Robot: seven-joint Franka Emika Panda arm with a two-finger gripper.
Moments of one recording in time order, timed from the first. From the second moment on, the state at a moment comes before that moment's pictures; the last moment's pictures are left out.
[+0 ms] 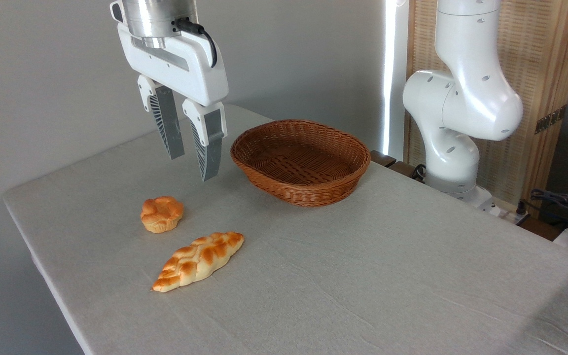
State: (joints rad) arm -0.02 0.02 -0.11 -1.59 -0.07 1.65 0.60
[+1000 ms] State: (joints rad) arm -0.02 -0.04 -0.11 -1.92 -0.07 2.01 0.60
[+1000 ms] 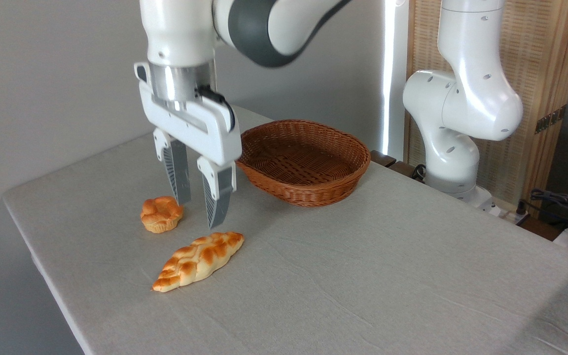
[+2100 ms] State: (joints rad) arm -0.07 0.08 -0.16 -2.11 -0.07 2.33 0.60
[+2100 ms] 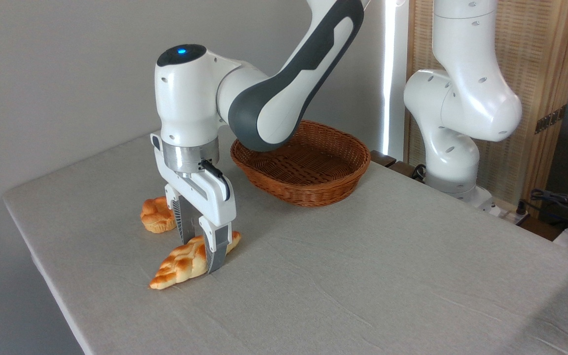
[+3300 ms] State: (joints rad) arm -0.12 -0.25 -0.16 -2.06 -0.14 1.85 0.58
